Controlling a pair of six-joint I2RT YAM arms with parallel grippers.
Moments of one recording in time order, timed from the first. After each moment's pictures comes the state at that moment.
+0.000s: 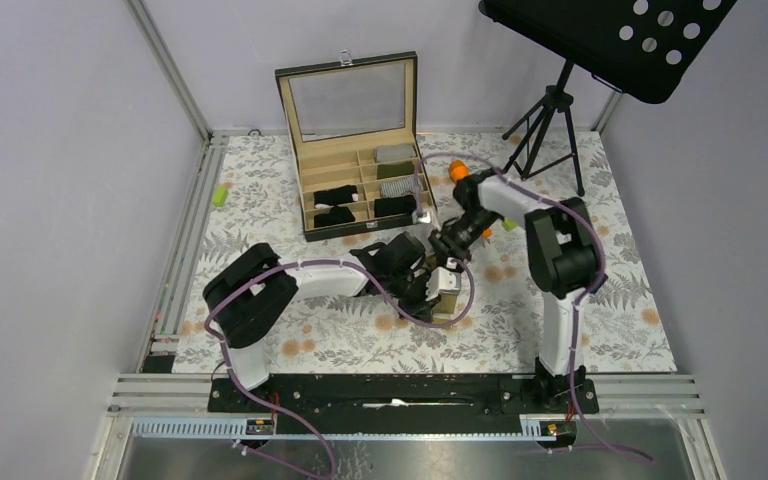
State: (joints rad) left arm -0.94 1.80 1.01 -0.13 0.62 0.44; right arm 0.39 2.10 1.43 -1.29 -0.92 -0.85
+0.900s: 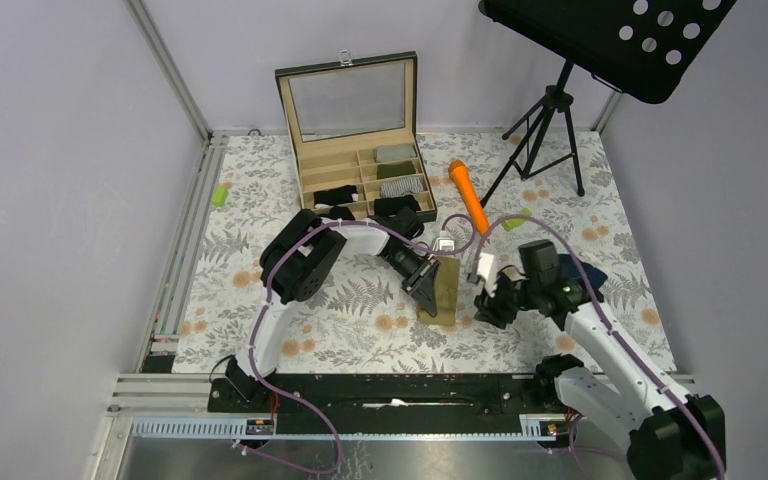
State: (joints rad) left arm -0.73 2.25 1.42 -0.47 1.18 0.08; right arm 0.22 0.88 0.55 -0.68 -0.63 -0.69
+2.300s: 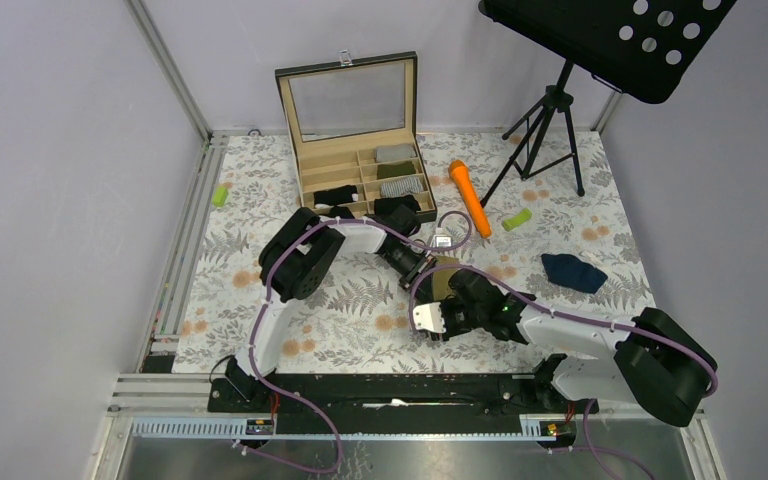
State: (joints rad) left arm -0.72 2.25 1.42 -0.46 1.17 0.05; right arm 0.84 1.21 0.43 -0.14 -0.30 -0.92
